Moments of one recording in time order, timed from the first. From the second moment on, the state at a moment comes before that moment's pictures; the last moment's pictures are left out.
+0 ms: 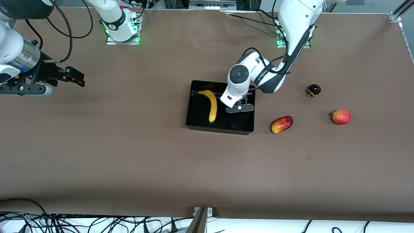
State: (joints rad) left arm -0.44 0.55 -0.25 -1.92 0.15 2.29 -0.89; right arm 0.11 0.07 0.01 -1.58 0.01 1.58 0.13
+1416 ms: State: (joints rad) left arm -0.17 0.29 -0.25 -2.05 0.15 1.89 -0.26; right arm 0.11 0.07 0.01 -1.58 0.01 1.58 0.13
